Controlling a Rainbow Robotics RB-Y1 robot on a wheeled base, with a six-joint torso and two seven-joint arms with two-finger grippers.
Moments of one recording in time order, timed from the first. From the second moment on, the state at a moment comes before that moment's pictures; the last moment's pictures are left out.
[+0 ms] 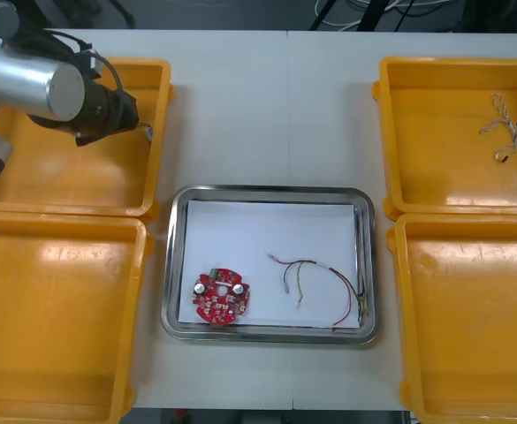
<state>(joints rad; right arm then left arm) -0.85 -0.73 -0.17 -1.36 -0.49 1.85 1.64 -0.82 0.62 -0.24 -1.19 0.64 1.11 -1.11</state>
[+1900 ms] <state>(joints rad) -1.06 -0.72 -0.11 -0.53 -0.49 1.23 1.63 -0.68 1.01 -0.36 -1.39 0.92 1.14 -1.37</state>
